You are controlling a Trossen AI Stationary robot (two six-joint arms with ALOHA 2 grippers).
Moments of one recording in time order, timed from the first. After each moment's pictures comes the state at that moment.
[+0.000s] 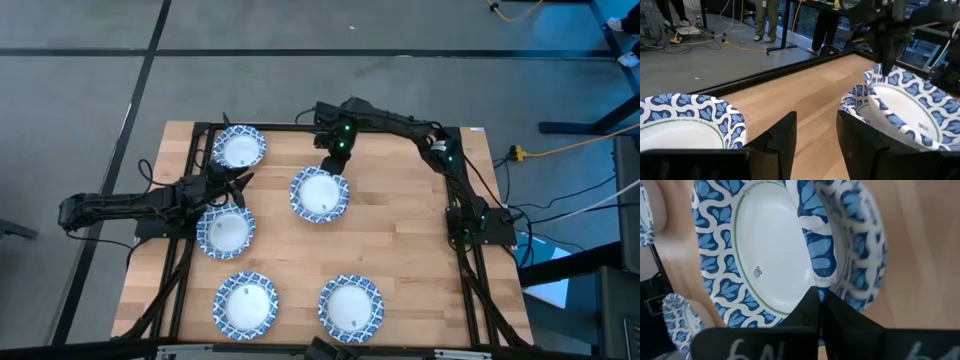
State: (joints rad) left arm 0.20 0.28 0.01 0.07 -0.49 -0.31; right arm -0.49 2.28 2.08 -1.29 -0.51 -0.09
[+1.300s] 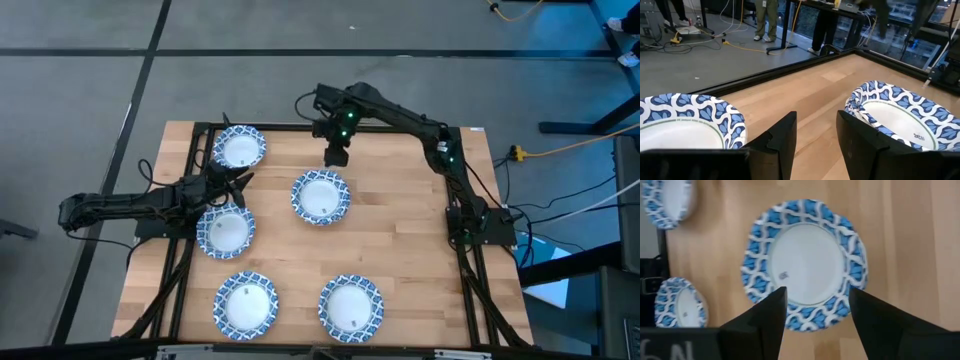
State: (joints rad) left arm 0.20 0.28 0.01 0.07 -0.49 -0.31; right arm -0.47 2.26 2.36 -1.45 -0.48 -0.27
